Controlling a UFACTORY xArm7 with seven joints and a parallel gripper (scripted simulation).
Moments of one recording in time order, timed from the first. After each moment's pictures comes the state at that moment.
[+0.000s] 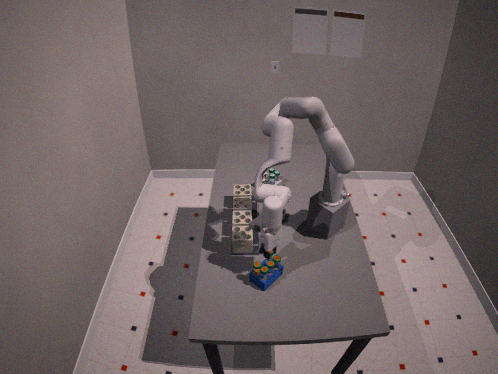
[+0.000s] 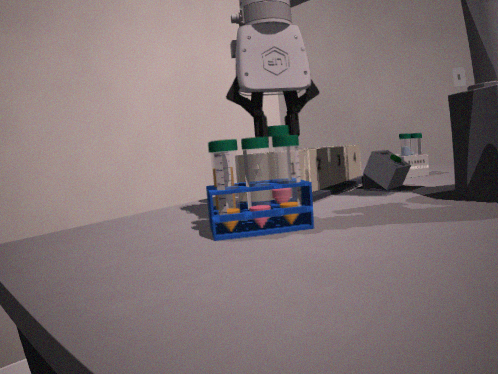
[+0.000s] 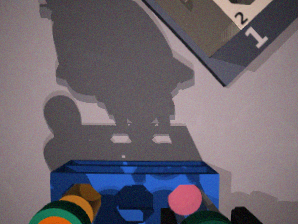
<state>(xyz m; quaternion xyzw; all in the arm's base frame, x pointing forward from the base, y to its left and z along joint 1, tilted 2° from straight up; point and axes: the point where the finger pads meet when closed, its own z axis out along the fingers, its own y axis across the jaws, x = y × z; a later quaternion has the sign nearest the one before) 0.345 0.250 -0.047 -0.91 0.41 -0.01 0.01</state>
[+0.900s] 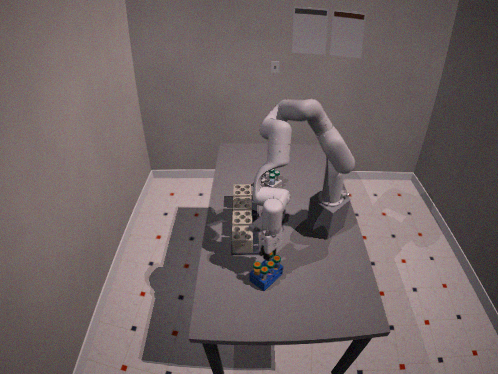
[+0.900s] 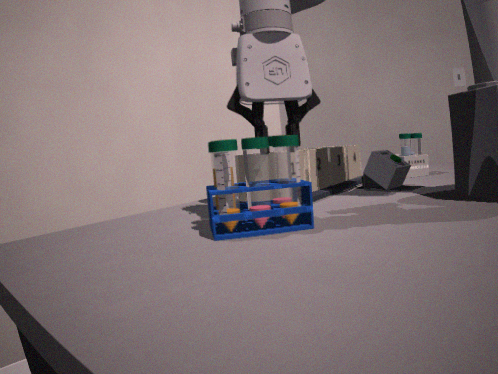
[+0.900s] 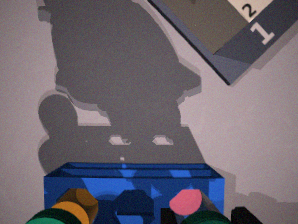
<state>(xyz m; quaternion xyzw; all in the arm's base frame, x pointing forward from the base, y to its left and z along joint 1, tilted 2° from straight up) 0.345 0.250 -0.060 -0.91 0.41 -0.01 0.01</state>
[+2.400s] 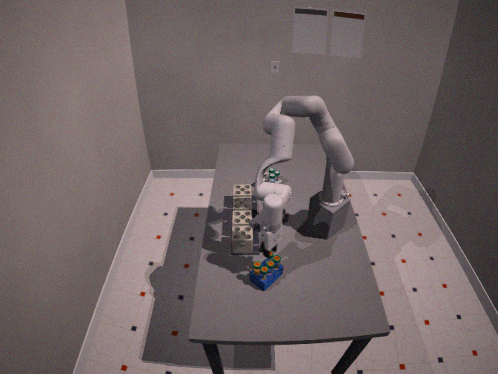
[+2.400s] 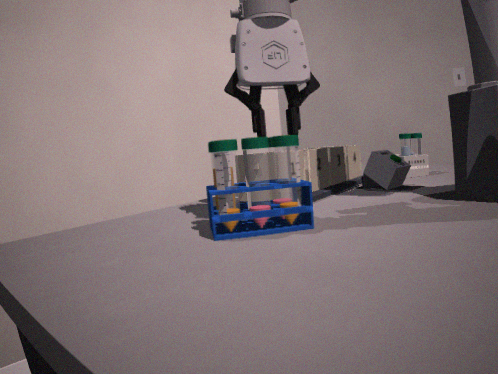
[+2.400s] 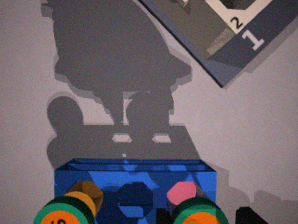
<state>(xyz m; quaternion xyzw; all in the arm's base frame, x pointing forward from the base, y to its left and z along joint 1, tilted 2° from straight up) 0.344 0.250 -0.038 -0.91 0.41 -0.01 0.01</state>
